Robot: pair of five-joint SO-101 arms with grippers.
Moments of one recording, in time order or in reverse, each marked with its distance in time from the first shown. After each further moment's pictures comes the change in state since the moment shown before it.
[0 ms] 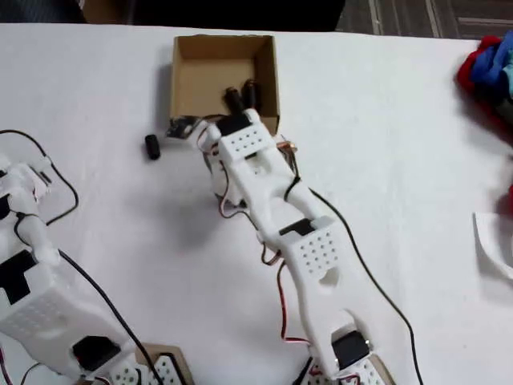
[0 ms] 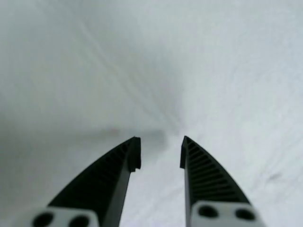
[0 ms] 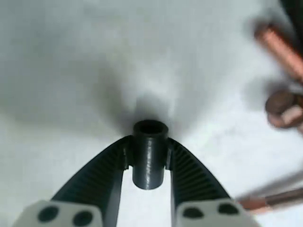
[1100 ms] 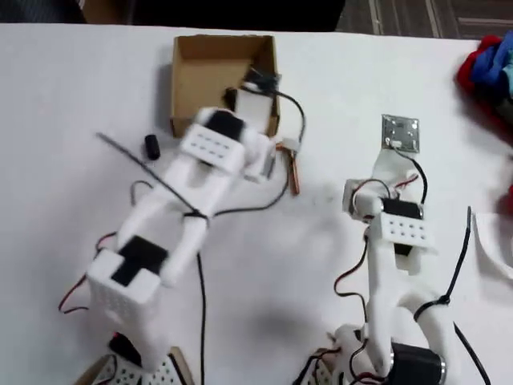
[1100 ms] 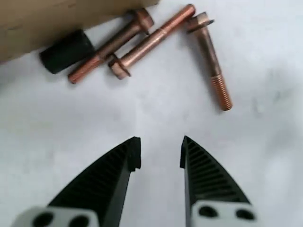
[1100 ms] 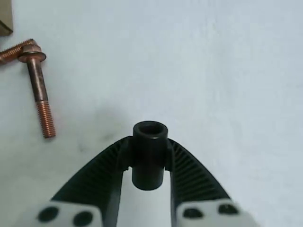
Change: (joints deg) left arm 65.5 4.9 -27.5 31.2 2.9; right arm 38.5 -72.6 91.7 -55.5 -28.1
